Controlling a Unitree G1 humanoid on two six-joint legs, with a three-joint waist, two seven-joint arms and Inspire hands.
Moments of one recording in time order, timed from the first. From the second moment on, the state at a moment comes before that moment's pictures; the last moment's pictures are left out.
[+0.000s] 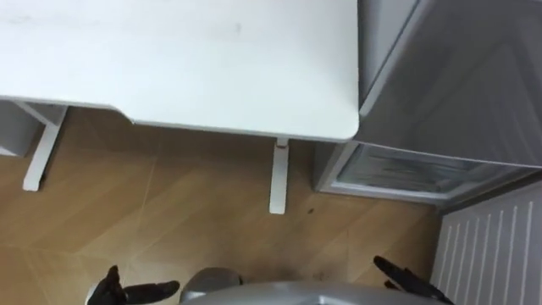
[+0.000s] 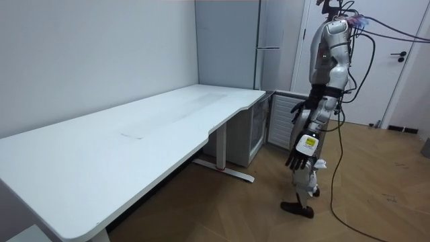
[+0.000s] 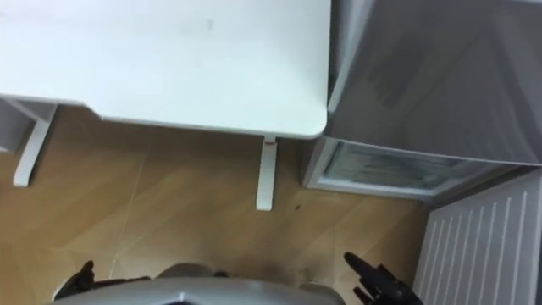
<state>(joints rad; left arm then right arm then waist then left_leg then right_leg) 0.26 0.25 0.04 1.09 -0.30 -0.13 0.05 0.16 -0.27 0.05 1.33 0.97 0.00 0.38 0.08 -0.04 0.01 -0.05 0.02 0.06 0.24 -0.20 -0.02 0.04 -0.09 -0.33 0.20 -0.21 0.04</state>
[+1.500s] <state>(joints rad) 0.30 0.21 0.27 0.99 -0.22 -0.08 0.14 0.16 -0.38 -0.59 0.24 0.15 -0.10 -0.60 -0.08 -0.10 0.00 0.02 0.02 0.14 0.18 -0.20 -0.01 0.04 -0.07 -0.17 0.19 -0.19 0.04</state>
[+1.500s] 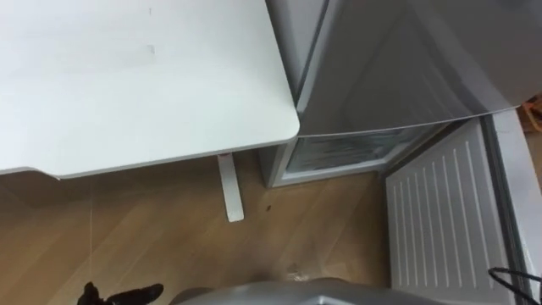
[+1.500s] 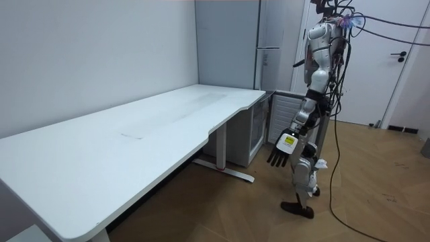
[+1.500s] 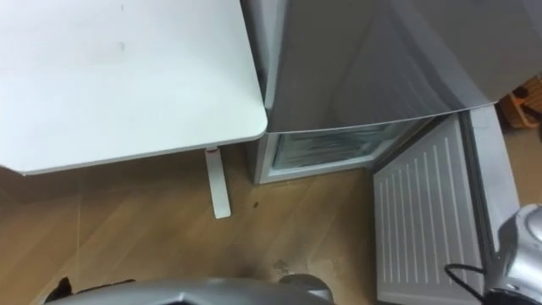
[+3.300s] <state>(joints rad) 0.32 0.20 0.44 1.01 -0.12 -0.04 0.01 0.04 -0.54 -0.69 1.22 1.04 -0.04 -0.06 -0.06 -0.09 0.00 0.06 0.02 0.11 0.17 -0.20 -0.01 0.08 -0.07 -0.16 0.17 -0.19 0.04</state>
